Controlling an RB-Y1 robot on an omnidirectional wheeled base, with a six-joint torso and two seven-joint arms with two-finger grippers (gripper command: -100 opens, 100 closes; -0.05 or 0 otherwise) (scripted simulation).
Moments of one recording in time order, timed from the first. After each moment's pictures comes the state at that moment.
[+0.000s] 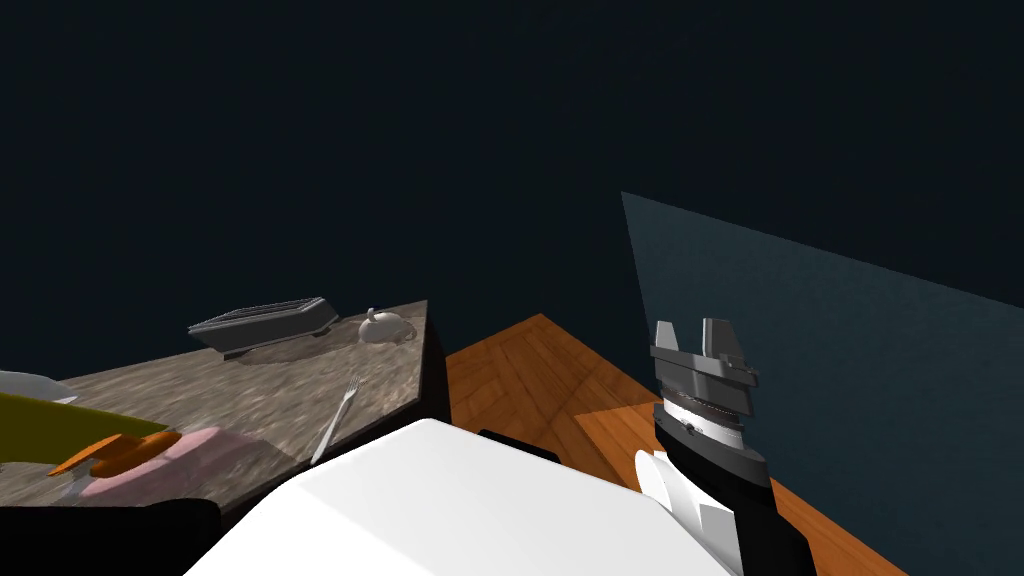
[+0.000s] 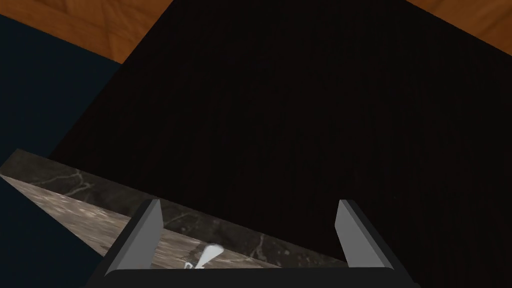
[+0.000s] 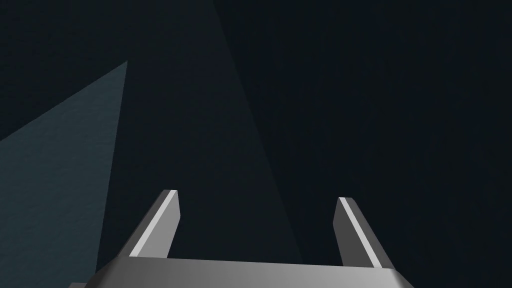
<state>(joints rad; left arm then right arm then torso) 1.62 0.53 0.13 -2.13 -0.09 0.09 -0.05 0.52 -0.03 -0.05 -2.36 -0.09 -0.55 0.09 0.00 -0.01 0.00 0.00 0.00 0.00</state>
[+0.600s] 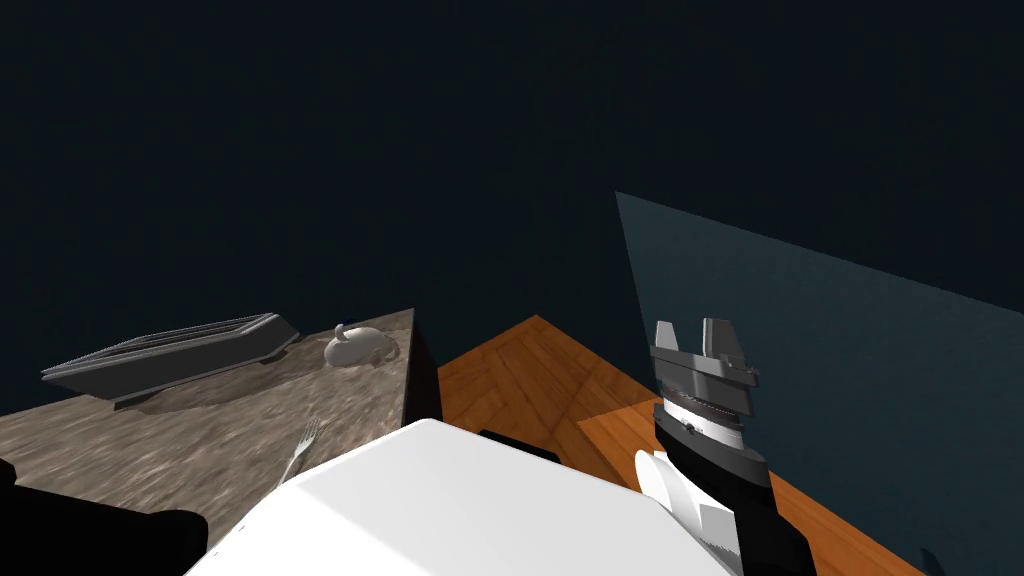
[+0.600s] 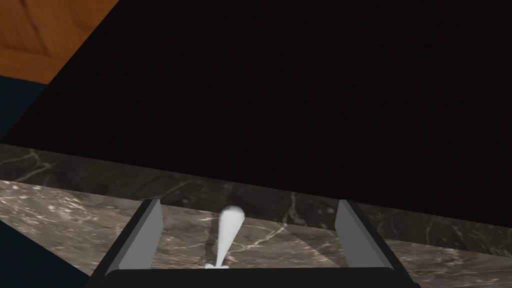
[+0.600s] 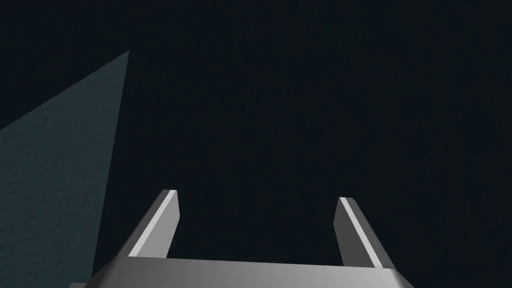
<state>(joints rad) 1.70 0.70 0.17 -2.10 -0.08 0.11 -0.03 0.52 -0.03 -0.05 -2.36 -0.09 -0.55 0.09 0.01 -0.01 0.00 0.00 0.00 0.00</state>
